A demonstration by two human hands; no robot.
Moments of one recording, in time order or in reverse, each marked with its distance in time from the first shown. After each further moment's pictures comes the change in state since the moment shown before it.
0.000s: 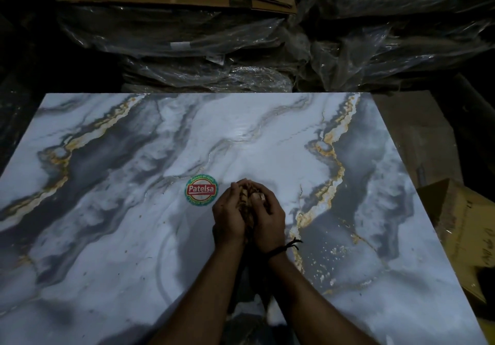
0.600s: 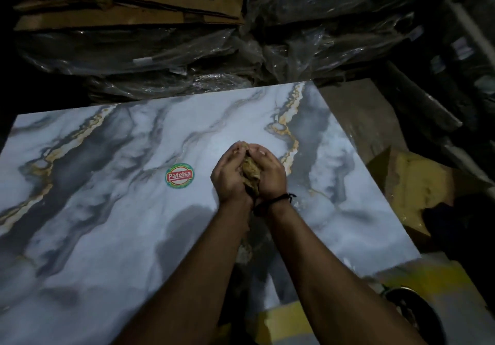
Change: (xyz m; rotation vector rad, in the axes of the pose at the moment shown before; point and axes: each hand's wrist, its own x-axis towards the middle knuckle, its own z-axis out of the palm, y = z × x) left_hand -0.083 0.043 0.056 -0.324 -0.172 -0.078; right_hand -0.029 -0.109 -0.031 0.434 0.003 0.056
